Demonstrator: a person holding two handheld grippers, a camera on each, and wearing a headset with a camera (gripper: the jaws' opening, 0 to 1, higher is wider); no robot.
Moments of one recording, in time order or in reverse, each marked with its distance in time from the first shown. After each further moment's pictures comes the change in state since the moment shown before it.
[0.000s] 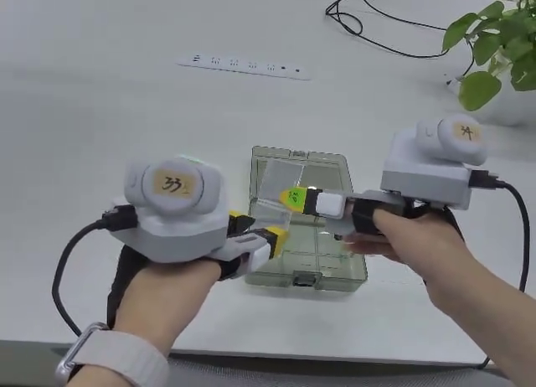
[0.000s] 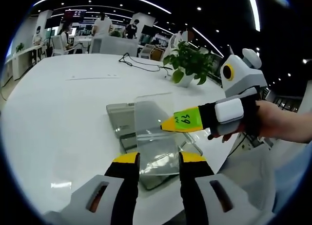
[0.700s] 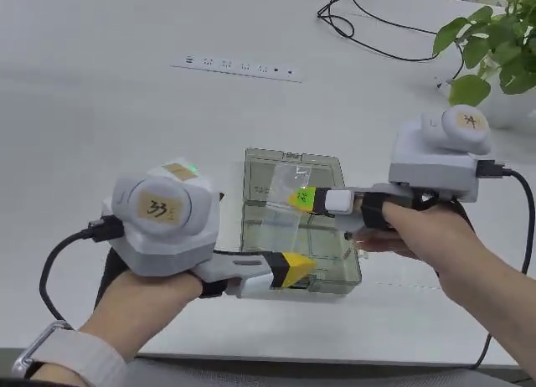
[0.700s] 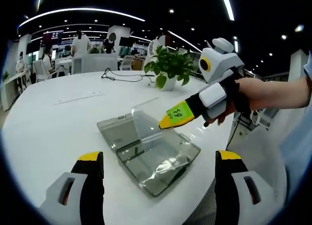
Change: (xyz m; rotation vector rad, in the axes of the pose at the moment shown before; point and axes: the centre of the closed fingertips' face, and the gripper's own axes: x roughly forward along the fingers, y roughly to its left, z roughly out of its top) left arm 0.000 -0.007 0.004 0.205 -0.060 -0.124; right arm -0.013 -0.017 0.005 0.039 0.056 -0.062
